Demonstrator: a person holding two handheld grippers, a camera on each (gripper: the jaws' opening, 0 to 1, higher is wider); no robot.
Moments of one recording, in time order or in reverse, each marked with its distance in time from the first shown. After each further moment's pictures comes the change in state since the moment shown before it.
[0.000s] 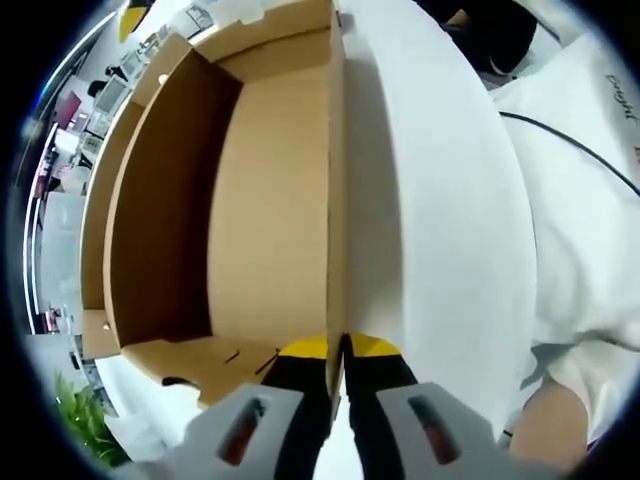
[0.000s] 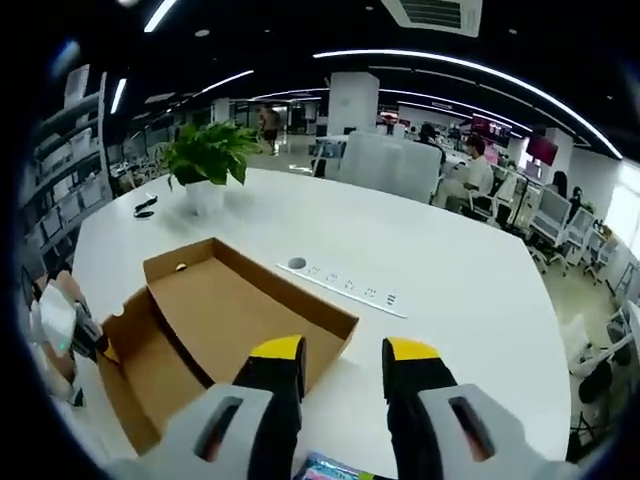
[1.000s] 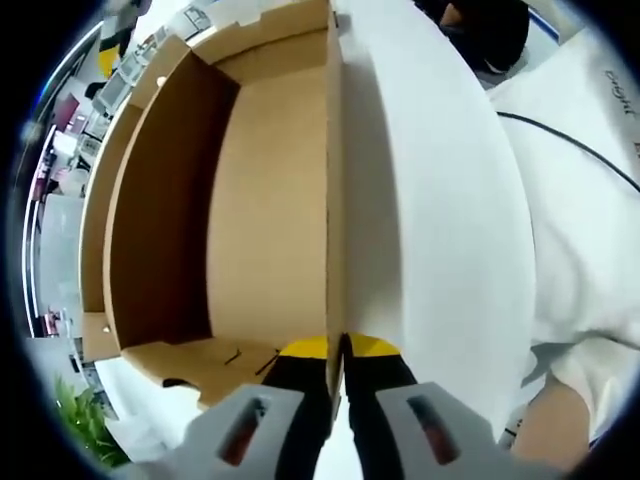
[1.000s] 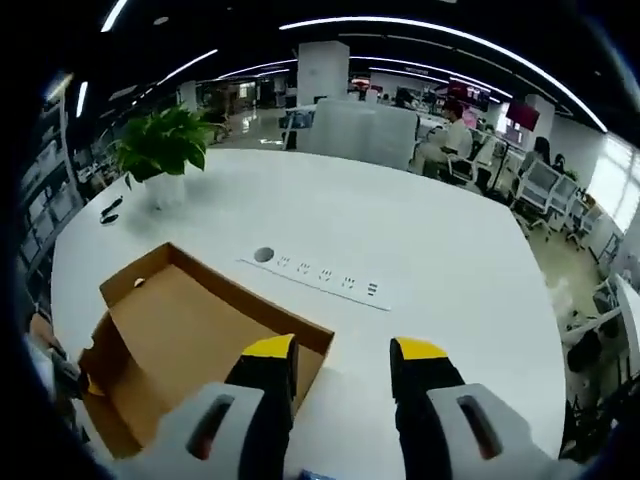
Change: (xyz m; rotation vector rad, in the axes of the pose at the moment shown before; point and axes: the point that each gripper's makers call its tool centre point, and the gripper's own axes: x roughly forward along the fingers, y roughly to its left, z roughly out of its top) left arm 0.000 -0.001 0.000 0.013 -0.006 -0.005; right arm 0.039 -0.016 -0.008 0.031 0.129 -0.152
